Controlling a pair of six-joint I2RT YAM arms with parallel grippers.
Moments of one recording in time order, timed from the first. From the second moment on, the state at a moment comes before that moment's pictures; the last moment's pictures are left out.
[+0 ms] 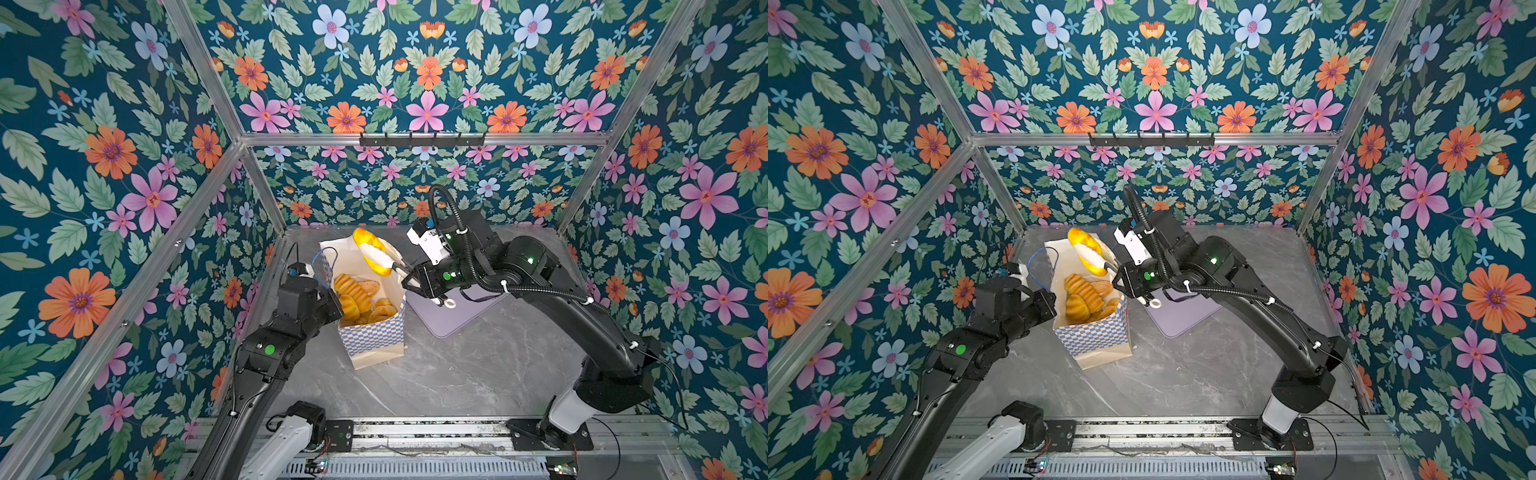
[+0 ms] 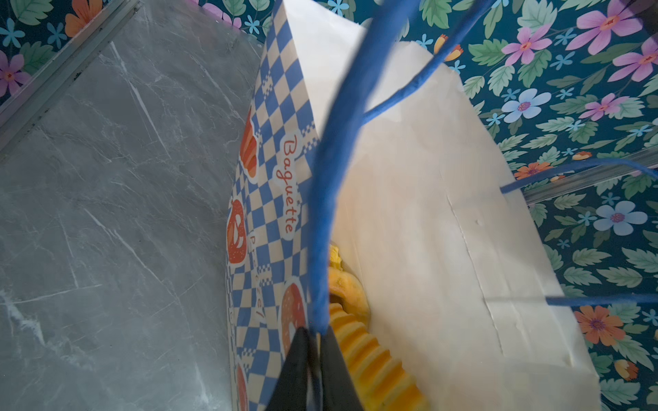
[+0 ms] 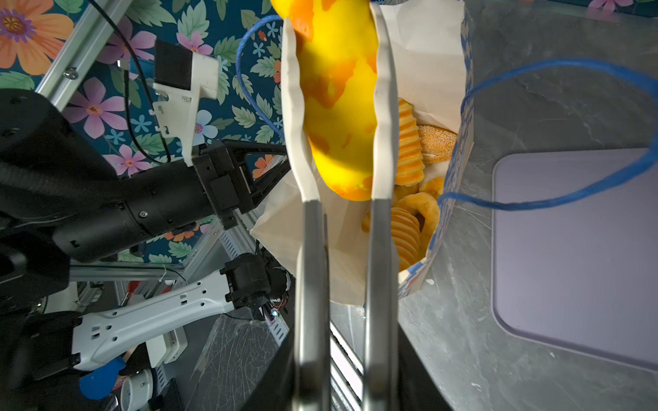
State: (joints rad) left arm -0.36 0.80 1.01 -0.82 -0.10 -0.62; right arm 0.92 1.68 2.12 -1.15 -0.20 0.42
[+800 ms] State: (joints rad) left arm -0.36 0.80 1.02 -0.82 -0.10 -0.62; right arm 0.92 1.75 2.01 -1.15 -0.15 0.42
